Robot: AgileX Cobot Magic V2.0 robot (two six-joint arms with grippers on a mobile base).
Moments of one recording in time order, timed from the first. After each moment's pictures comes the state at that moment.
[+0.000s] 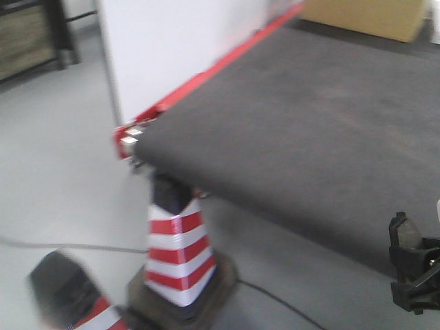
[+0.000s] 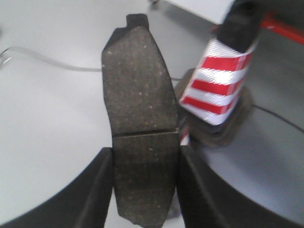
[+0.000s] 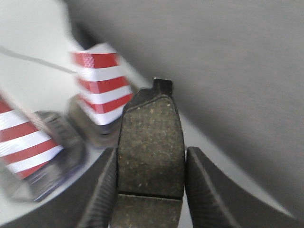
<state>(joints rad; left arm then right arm) 0.08 0.83 -0.64 0.06 0.68 -0.03 0.14 0.76 -0.53 0.16 0.55 -0.22</state>
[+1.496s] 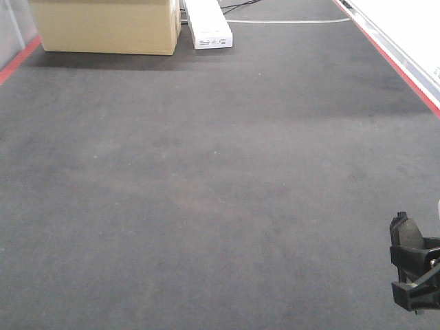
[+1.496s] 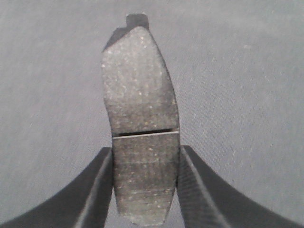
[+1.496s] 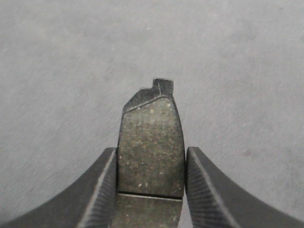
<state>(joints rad) 0.08 0.83 -0.64 0.06 0.68 -0.03 0.14 0.76 -0.53 0.16 0.55 -0.22</state>
